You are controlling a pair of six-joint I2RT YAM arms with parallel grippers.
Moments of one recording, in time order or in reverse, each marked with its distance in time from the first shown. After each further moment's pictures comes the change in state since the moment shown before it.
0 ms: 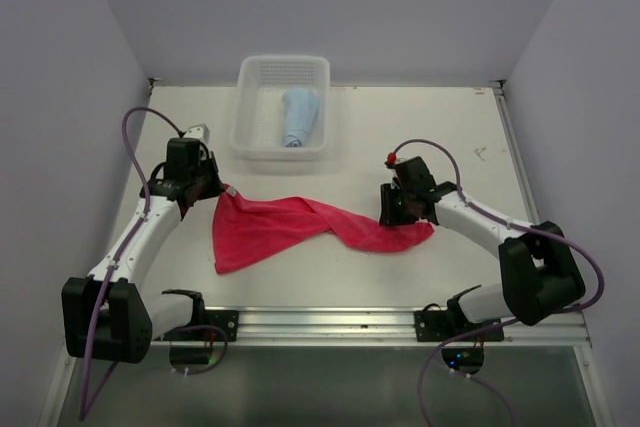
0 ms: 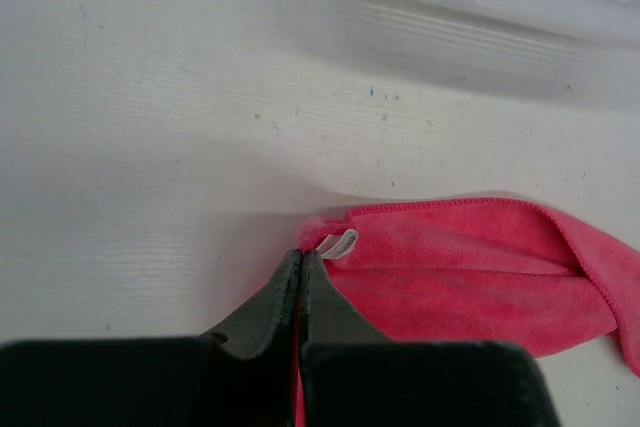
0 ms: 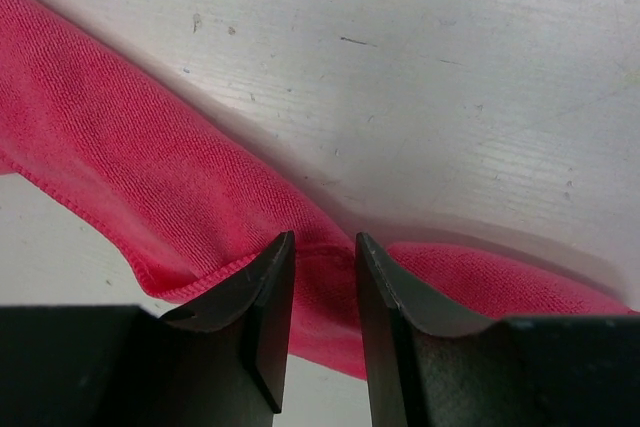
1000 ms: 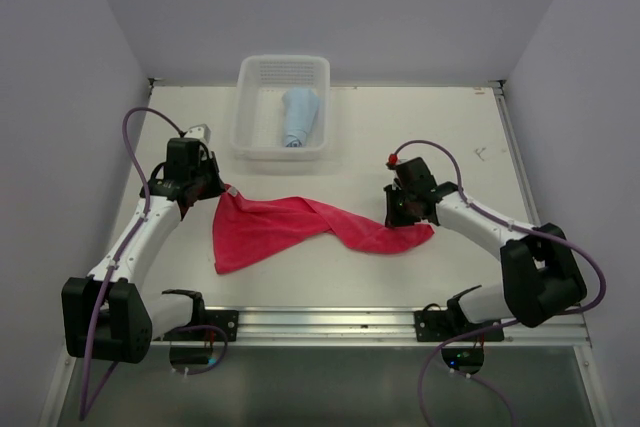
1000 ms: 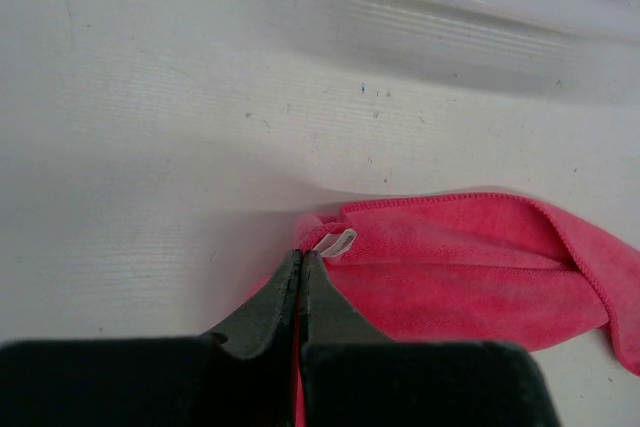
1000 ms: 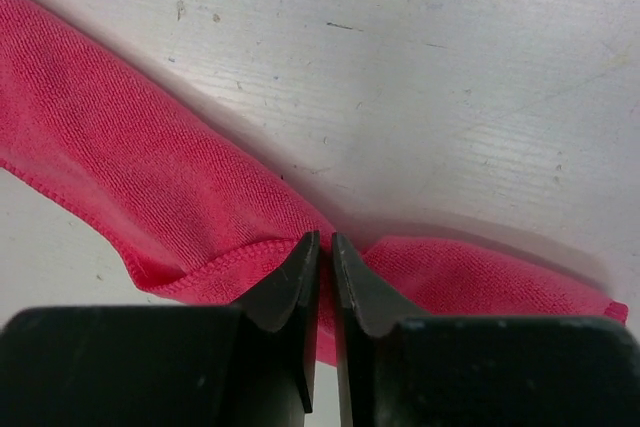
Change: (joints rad) left arm 0.000 0.000 0.000 0.000 0.019 0.000; right arm 0.000 -0.006 0.000 -0.027 0.016 0.000
